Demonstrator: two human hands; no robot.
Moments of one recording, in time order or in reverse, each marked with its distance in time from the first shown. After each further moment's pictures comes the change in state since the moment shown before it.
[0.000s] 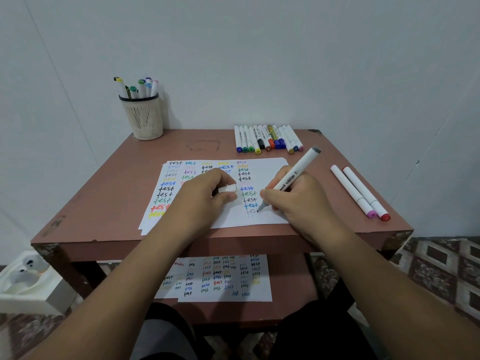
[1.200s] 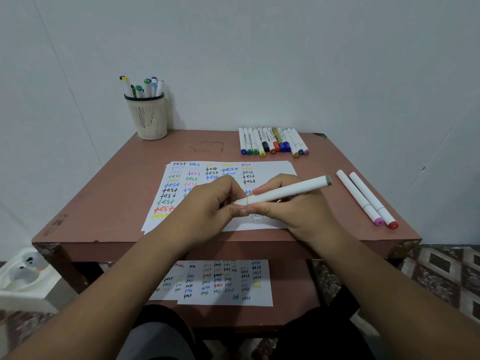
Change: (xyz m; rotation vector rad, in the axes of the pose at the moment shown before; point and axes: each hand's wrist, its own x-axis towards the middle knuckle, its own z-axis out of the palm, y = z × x) left_hand -0.007 -0.005 -0.004 -0.072 -0.101 0.208; right_hand -0.006 -0.007 0.010 0.134 -0.090 -0.166
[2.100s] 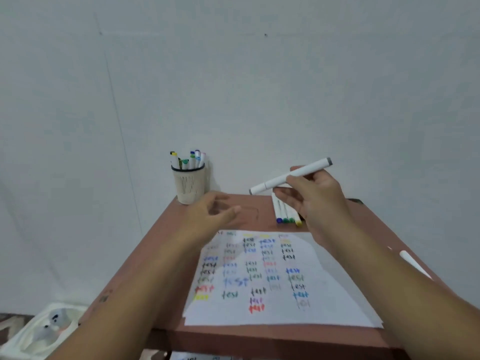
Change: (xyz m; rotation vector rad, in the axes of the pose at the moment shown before) left_hand 0.067 -0.047 -0.089 -0.195 0.236 -0.369; right_hand 0.125 -0.061 0.021 0.569 0.242 0.147
